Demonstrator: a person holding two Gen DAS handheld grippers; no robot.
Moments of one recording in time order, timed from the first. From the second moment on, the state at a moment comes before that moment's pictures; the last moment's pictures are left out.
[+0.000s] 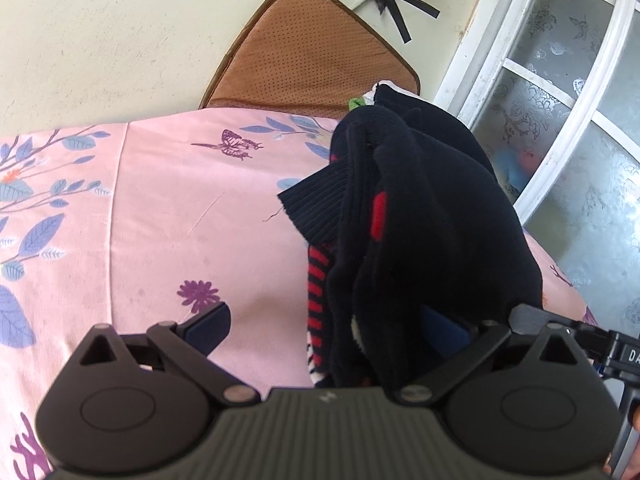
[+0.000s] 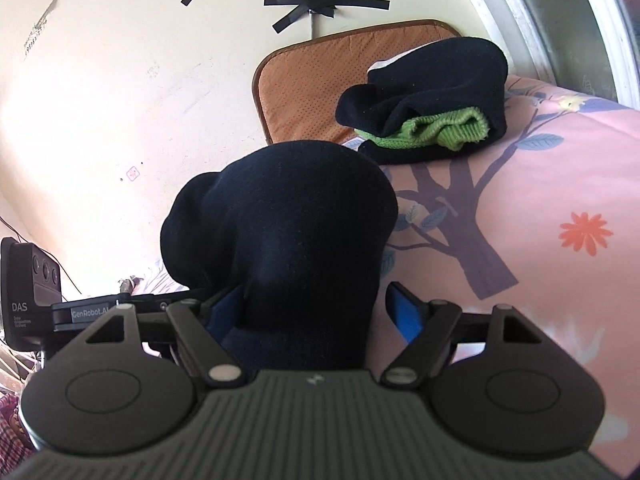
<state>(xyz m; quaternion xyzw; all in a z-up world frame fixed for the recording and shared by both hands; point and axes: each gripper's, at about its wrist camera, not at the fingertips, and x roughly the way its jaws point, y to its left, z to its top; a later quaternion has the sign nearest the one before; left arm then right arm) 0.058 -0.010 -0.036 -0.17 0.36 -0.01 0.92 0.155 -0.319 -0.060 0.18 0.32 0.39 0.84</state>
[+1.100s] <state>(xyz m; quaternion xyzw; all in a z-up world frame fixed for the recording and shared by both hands) 0.053 -0.013 -0.052 -0.14 0.33 -0.01 0.93 0.159 -0.315 -0.067 0.17 0.32 0.39 0.84</state>
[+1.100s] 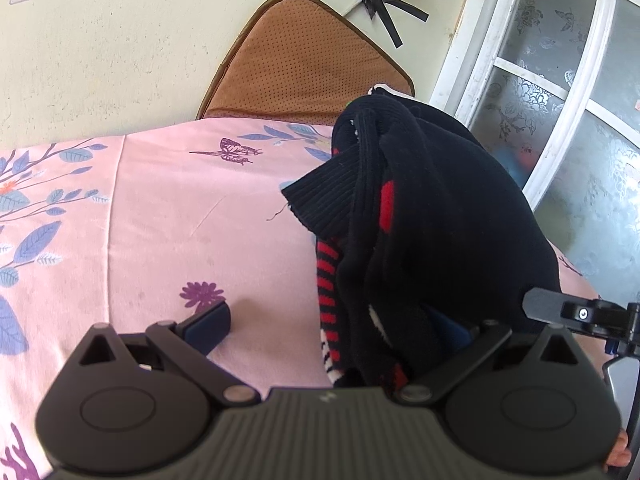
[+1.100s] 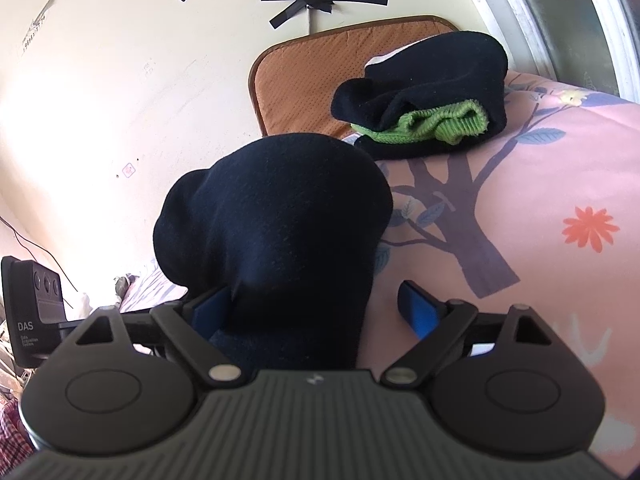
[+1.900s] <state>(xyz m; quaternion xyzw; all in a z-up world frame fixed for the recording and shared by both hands) 0.050 -0.010 -0.053 -0.15 0.33 -0.02 0.93 0.159 -0.308 -0.065 0.15 0.32 0.40 0.85</state>
